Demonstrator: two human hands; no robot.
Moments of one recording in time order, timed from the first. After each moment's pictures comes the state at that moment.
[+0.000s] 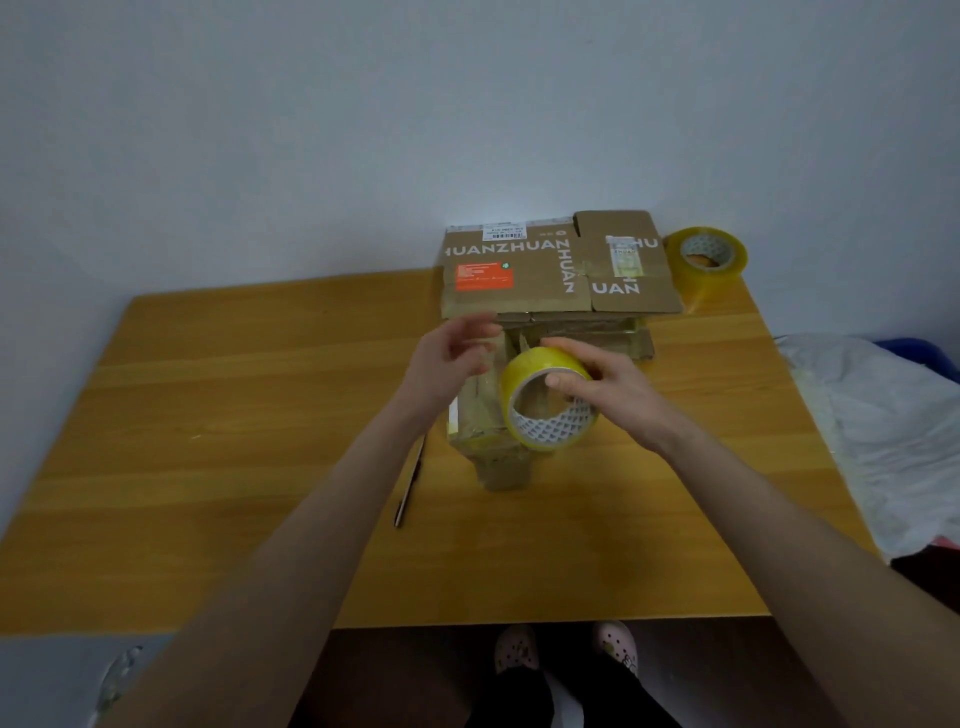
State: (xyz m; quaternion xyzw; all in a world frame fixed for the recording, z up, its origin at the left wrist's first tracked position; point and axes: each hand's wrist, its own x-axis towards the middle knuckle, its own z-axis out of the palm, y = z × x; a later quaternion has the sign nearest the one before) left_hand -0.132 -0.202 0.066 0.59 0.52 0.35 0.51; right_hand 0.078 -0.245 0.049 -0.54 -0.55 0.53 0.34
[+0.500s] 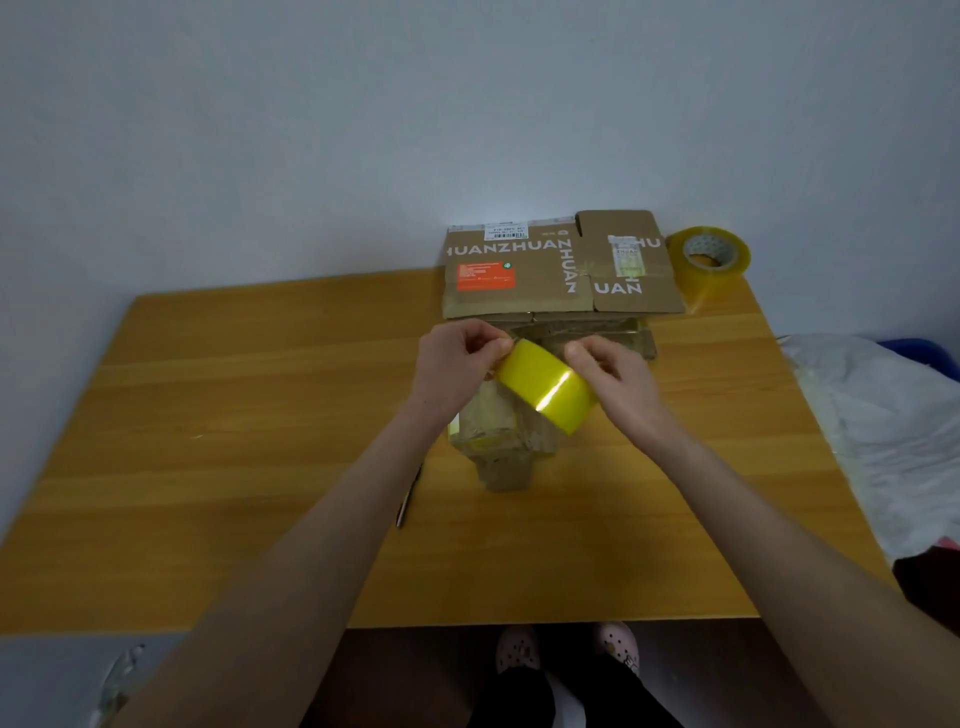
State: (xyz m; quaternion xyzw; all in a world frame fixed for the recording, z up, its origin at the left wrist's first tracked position) left_hand -0.115 -0.202 0.071 0.66 0.57 0.34 0.36; right_hand 0.073 -0.246 0.044 -0.60 -0.57 0.39 0.41
